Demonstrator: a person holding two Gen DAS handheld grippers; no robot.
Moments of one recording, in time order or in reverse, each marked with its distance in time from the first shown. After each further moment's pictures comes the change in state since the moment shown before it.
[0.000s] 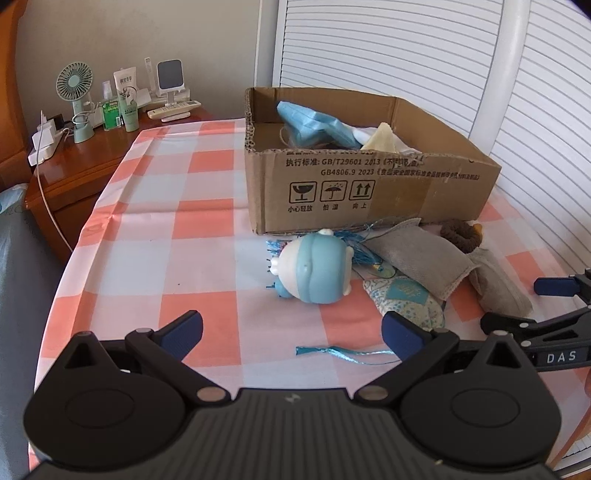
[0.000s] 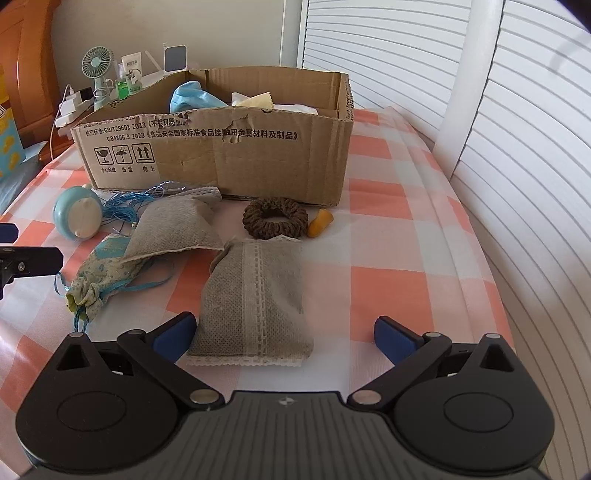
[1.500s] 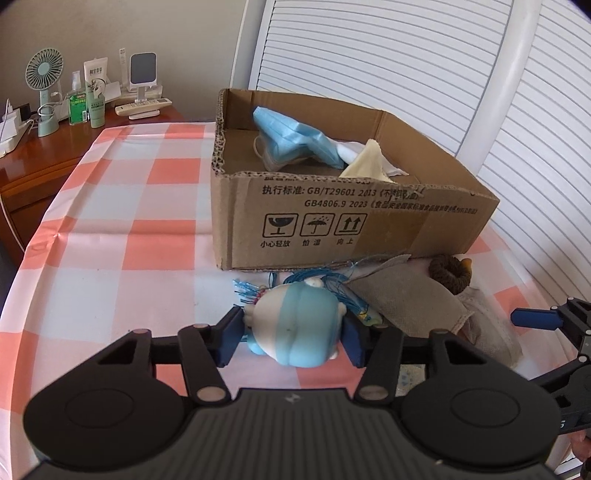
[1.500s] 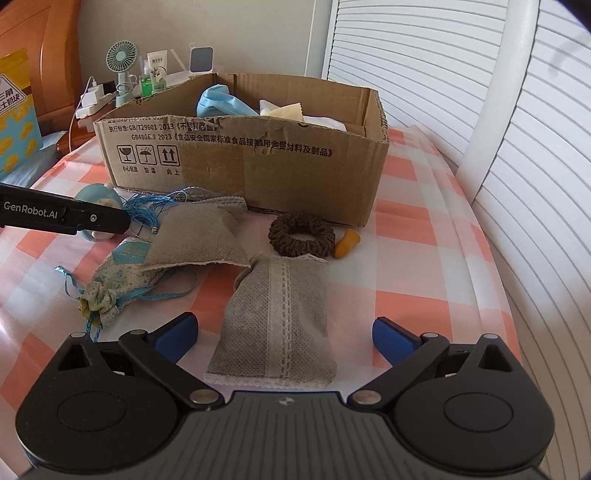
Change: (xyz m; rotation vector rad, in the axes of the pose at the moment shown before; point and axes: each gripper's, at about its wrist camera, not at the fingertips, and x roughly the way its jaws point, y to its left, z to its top) left arm 0.035 0.007 0.024 -0.044 -0.016 -0.130; right arm 0.004 0.011 0.007 -0.077 -0.030 0.032
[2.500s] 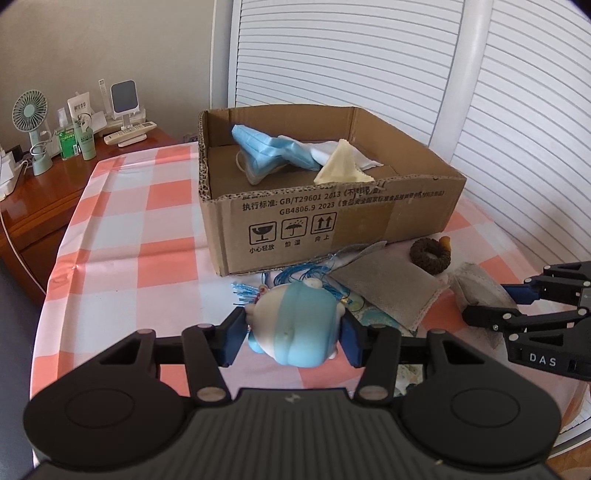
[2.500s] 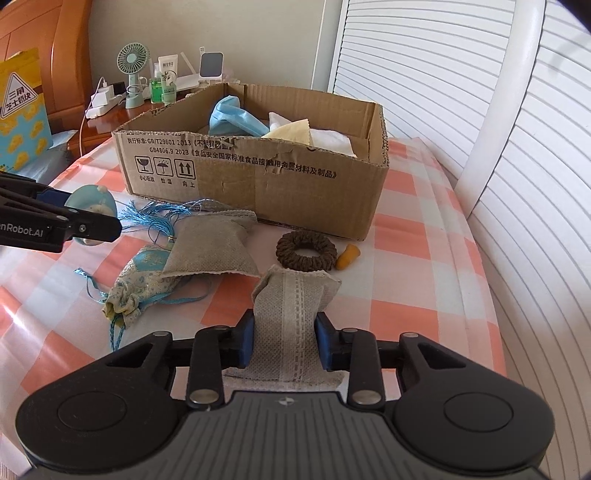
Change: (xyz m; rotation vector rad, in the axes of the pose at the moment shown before) left arm -0.034 -0.017 0.002 0.147 0.010 0.020; right arm -0.021 0.003 0.007 -0.031 -0.006 0.010
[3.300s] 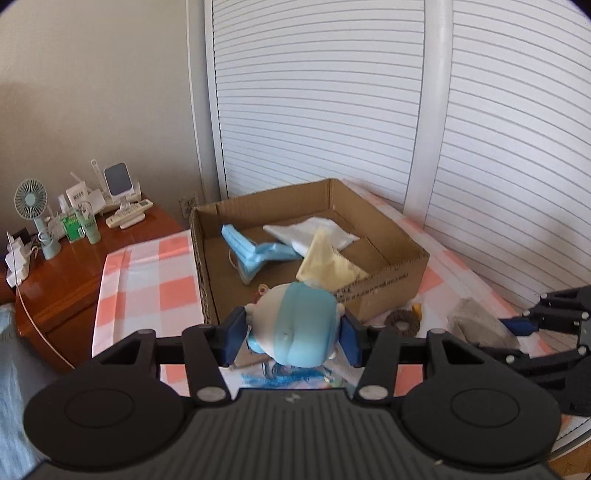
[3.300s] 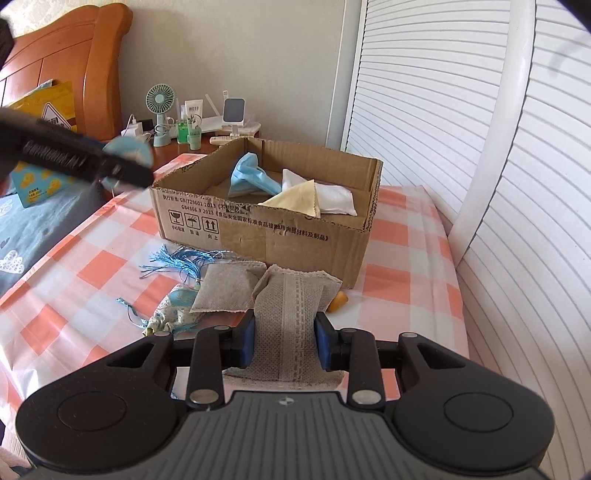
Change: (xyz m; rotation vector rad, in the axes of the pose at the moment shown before) left arm -0.051 -0.025 0.074 0.125 -0.115 0.030; right arm -0.061 -0.016 0.011 -0.035 -0.121 0.069
